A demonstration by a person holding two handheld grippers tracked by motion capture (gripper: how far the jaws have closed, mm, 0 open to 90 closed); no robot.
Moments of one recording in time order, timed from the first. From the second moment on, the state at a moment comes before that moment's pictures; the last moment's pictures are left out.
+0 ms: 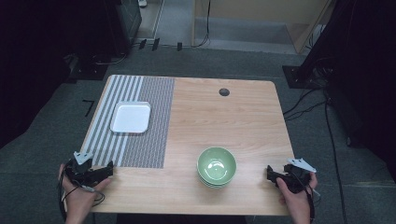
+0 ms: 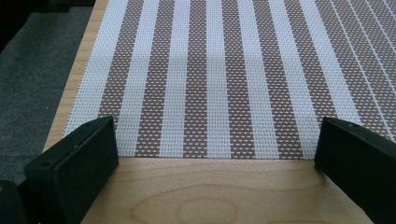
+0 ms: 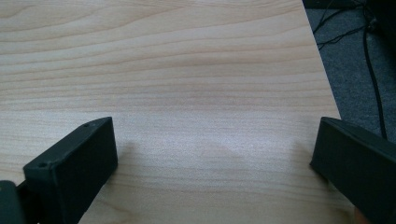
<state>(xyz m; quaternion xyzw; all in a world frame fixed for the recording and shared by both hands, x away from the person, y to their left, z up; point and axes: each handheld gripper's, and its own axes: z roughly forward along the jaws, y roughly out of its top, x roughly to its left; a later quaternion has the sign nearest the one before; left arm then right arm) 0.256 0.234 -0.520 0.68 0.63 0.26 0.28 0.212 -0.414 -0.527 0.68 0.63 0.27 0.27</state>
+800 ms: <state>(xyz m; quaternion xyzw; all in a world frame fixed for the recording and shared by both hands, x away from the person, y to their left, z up) 0.256 0.234 -0.520 0.68 0.63 0.26 0.28 0.202 -0.402 -0.496 0.66 0.60 0.33 0.31</state>
